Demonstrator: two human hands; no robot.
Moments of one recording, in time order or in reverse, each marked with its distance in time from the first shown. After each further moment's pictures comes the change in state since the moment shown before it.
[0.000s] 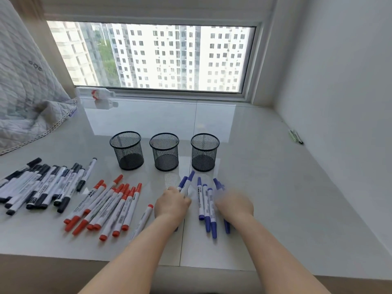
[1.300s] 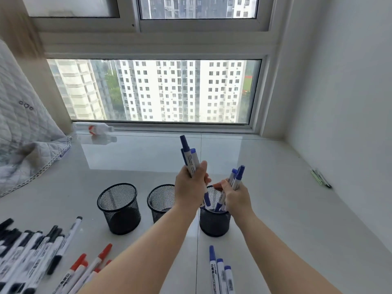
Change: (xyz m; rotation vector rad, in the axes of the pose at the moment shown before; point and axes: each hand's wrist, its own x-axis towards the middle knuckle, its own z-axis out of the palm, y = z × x) left_hand 0.116 0.101 -0.090 -1.304 0.196 0.284; right_hand 0.137 -0.082 -0.057 1.256 0.223 -0.181
